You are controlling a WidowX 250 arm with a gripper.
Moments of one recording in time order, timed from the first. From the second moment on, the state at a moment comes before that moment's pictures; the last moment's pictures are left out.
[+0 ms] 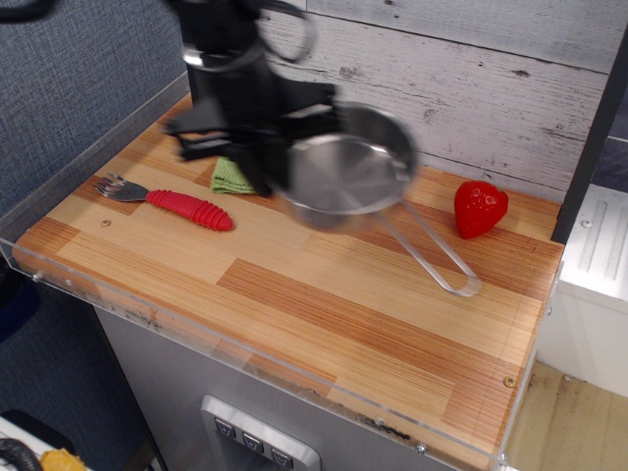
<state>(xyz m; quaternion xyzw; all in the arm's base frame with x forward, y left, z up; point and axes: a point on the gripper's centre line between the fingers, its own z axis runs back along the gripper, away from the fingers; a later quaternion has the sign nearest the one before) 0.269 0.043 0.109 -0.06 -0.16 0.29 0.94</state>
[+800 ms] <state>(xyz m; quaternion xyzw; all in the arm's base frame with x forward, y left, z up) 0.231 0.103 0.060 -0.04 -0.11 0.35 0.93</state>
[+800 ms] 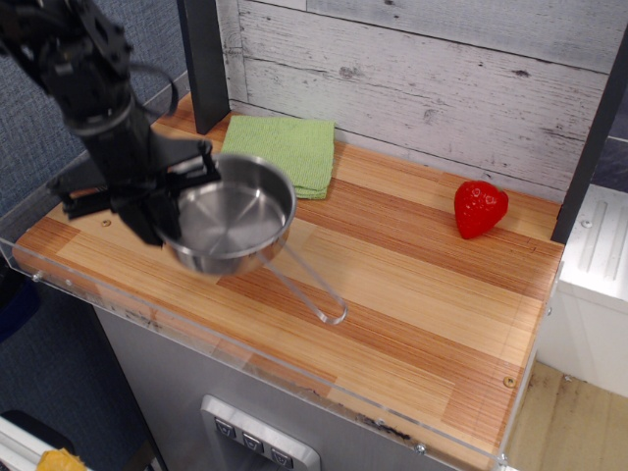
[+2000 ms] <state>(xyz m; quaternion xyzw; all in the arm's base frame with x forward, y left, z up) 0.234 0.101 0.014 -0.03 -0.04 0.37 0.93</state>
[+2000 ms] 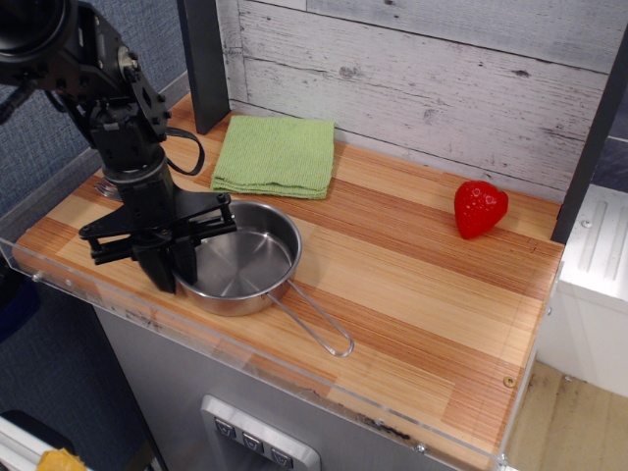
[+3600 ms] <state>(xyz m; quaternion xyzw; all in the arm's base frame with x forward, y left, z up) 0.248 0.087 0.126 -0.06 -0.10 0.34 0.93</state>
